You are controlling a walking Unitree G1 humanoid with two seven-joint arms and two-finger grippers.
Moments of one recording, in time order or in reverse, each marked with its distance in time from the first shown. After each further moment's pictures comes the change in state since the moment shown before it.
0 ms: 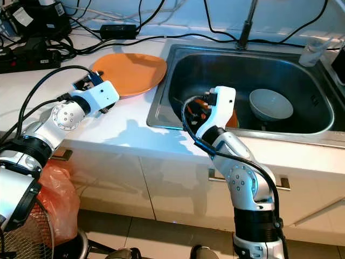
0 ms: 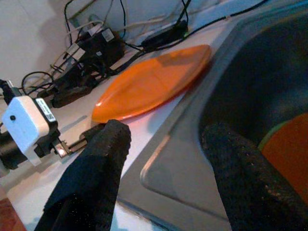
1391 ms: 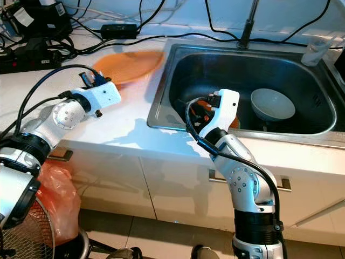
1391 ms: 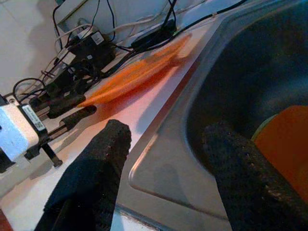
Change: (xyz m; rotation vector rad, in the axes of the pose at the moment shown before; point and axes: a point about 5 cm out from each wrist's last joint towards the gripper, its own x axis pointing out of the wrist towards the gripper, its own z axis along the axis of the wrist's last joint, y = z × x) left arm 0.001 0.004 0.006 0.156 -0.039 0.026; right arm -0.002 -0.005 0.000 0.030 -0.011 -0.042
